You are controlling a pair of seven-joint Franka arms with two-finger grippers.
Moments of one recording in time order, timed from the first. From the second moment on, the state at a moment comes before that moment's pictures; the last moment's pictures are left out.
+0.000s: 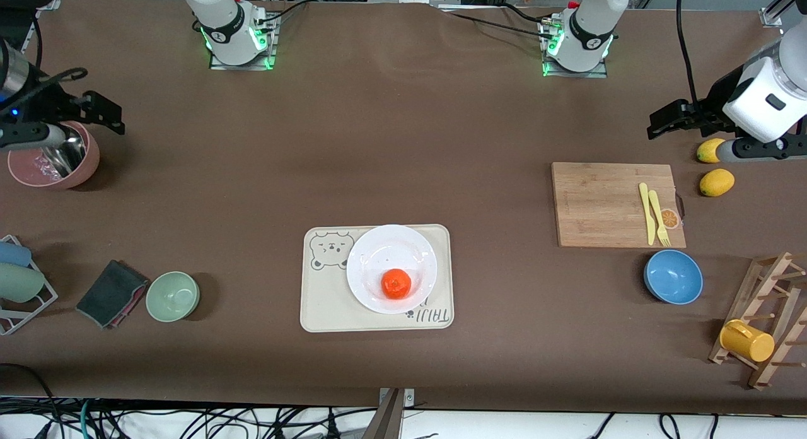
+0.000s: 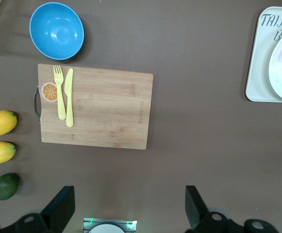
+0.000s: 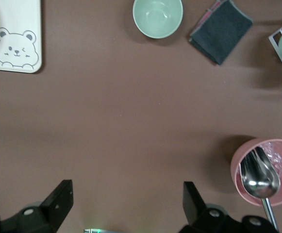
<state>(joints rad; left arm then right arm) -0.02 0.07 -0.07 -1.49 -0.06 1.41 -0.18 0.03 -0.07 -0.03 -1.74 -0.04 1.60 -0.12</state>
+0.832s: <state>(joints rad) -0.02 0.07 -0.07 -1.49 -0.06 1.42 -0.18 0.00 -0.01 -0.03 -1.66 -0.01 1.58 -0.04</state>
